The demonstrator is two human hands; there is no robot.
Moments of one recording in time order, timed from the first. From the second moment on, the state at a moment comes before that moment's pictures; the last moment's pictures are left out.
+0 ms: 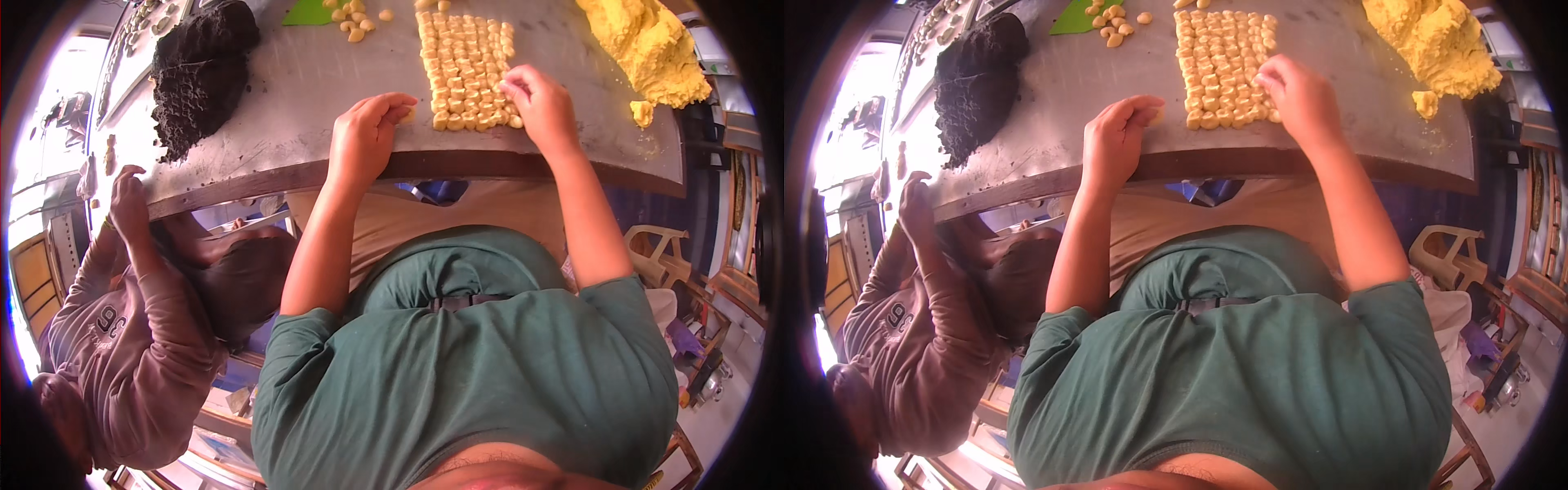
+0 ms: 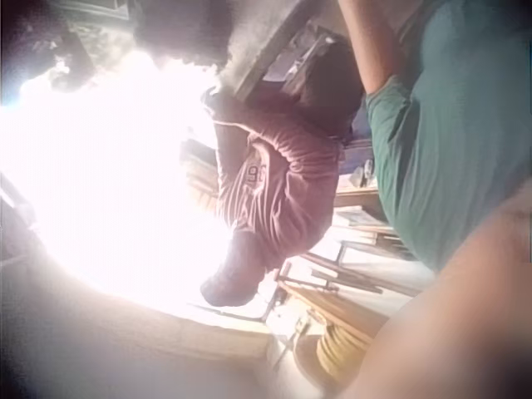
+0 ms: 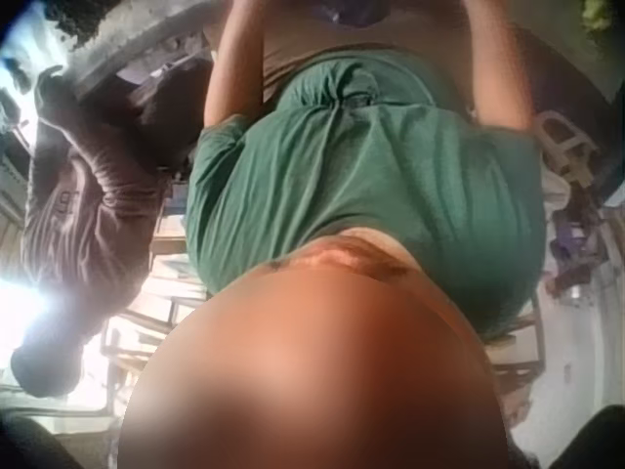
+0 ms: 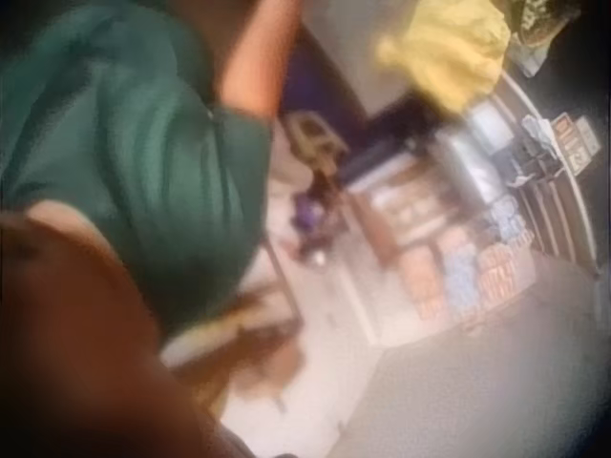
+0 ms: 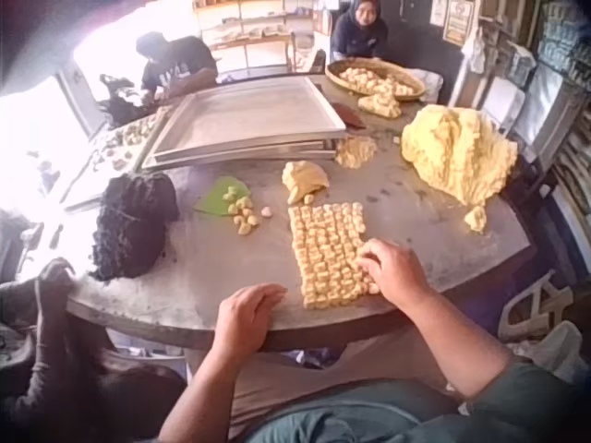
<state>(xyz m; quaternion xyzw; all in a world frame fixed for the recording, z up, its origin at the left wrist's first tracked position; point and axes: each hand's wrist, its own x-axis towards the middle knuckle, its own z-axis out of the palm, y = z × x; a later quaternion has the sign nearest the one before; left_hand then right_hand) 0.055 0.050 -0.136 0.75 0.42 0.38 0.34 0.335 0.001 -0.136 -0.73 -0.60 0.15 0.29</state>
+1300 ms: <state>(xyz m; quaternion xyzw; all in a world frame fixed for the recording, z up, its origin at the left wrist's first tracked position) 0.041 0.055 -0.133 0.72 0.42 0.35 0.44 0.462 0.267 -0.185 -0.85 -0.49 -0.06 0.20</state>
